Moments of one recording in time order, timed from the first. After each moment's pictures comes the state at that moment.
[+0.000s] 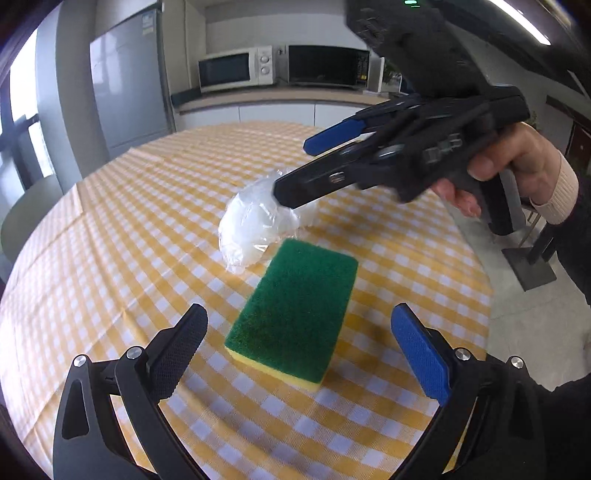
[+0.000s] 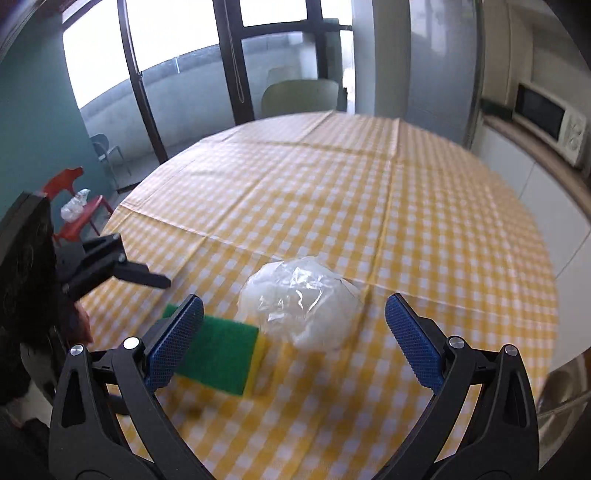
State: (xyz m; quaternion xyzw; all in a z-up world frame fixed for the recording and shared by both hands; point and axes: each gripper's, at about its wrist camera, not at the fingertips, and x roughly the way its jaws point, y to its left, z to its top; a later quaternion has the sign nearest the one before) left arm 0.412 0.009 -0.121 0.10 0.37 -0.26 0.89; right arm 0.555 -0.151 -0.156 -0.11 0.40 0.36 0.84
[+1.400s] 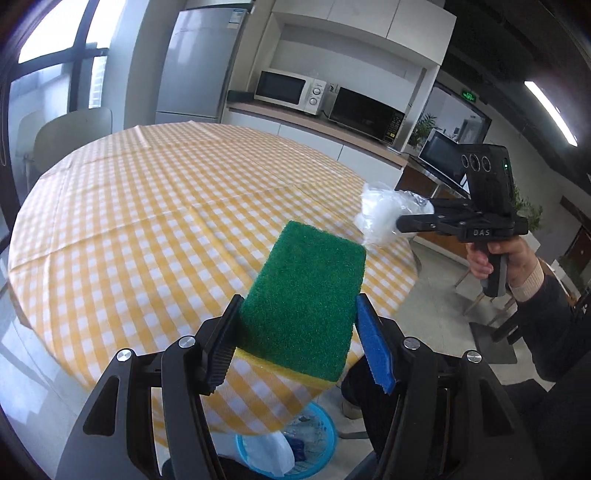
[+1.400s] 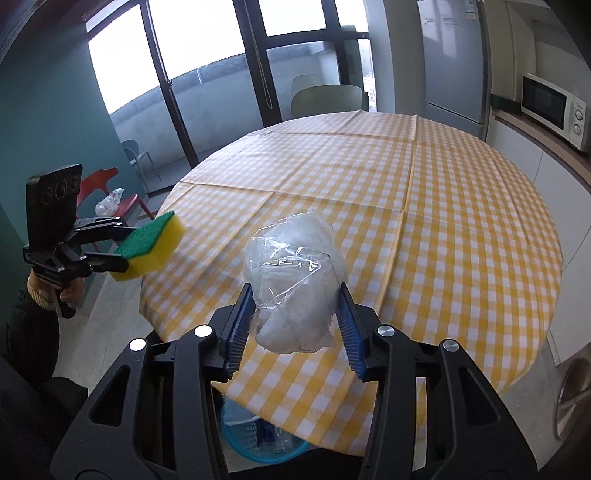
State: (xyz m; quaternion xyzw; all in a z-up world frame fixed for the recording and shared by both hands) left arm 0.246 0.107 -0.102 -0.06 0.34 -0.22 0.91; right arm 0.399 -0.221 -0.147 -0.06 0.36 0.43 0.83
